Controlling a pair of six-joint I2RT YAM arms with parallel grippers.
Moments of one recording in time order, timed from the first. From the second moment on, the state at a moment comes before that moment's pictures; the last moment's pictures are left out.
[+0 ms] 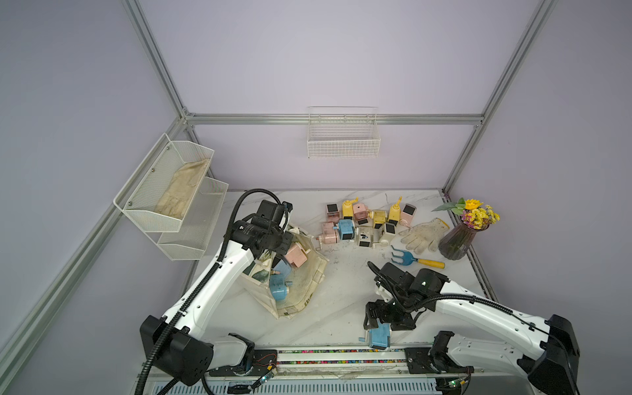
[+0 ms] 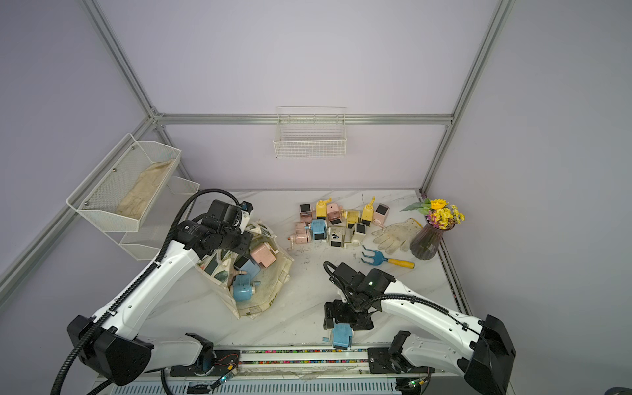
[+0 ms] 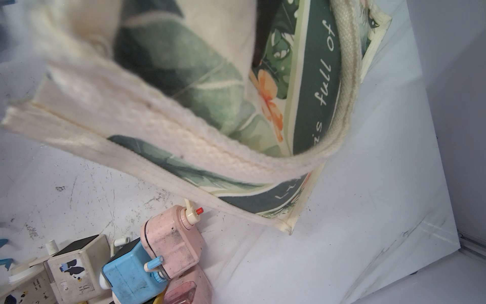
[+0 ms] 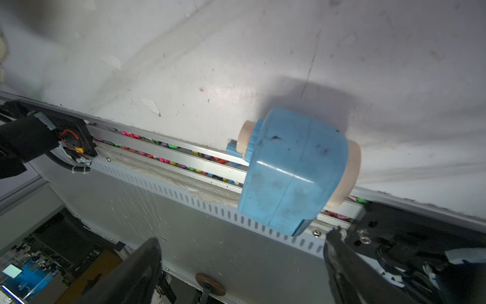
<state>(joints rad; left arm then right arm) -0.39 1.32 1.34 -0.99 -0.13 0.01 0.88 1.12 0.83 -1.11 -0.39 0.87</state>
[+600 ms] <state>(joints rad) -0.39 1.31 1.33 -0.99 -0.12 0.01 0.89 1.21 0.62 -0.87 -0.38 0.96</state>
